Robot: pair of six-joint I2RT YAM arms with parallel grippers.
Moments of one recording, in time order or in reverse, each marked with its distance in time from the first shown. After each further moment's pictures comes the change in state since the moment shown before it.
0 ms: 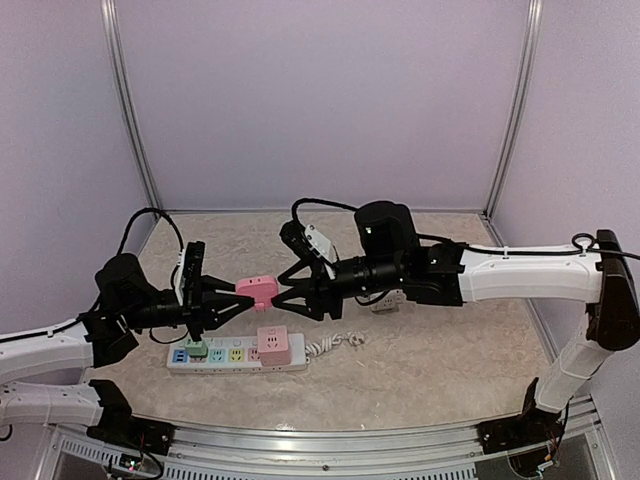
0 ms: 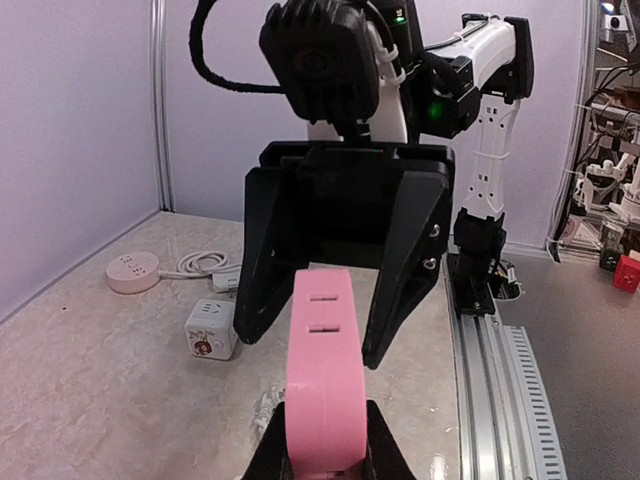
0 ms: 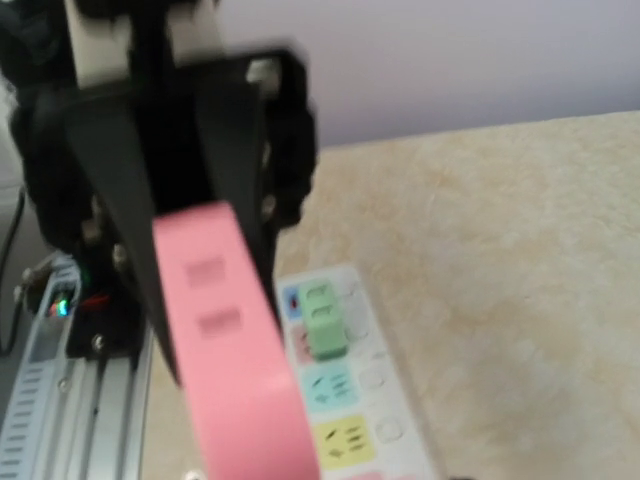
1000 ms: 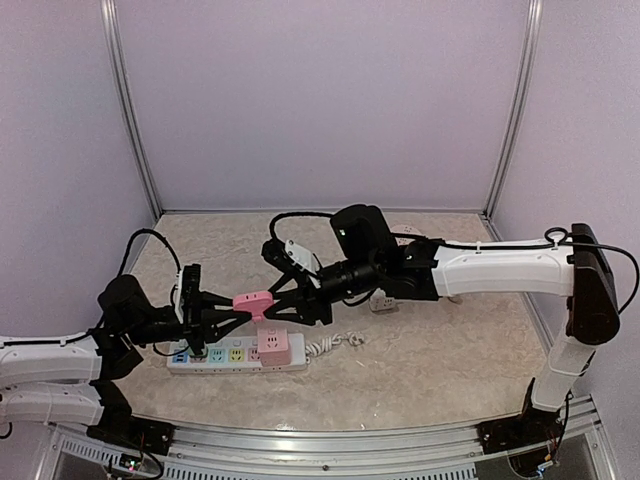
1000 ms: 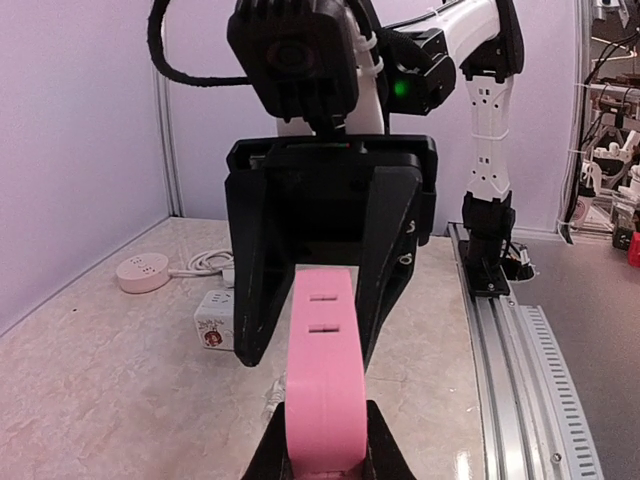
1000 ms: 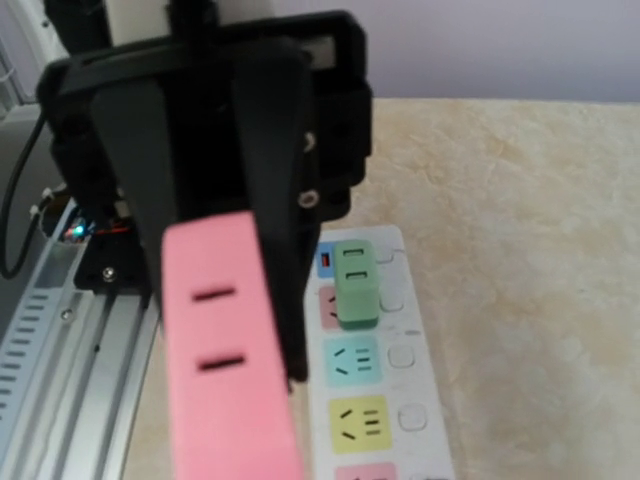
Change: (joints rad) left arm 0.011 0.042 -0.172 0.289 0.010 0.043; right arm -0.013 0.146 0.116 -0.103 -0.126 -0.172
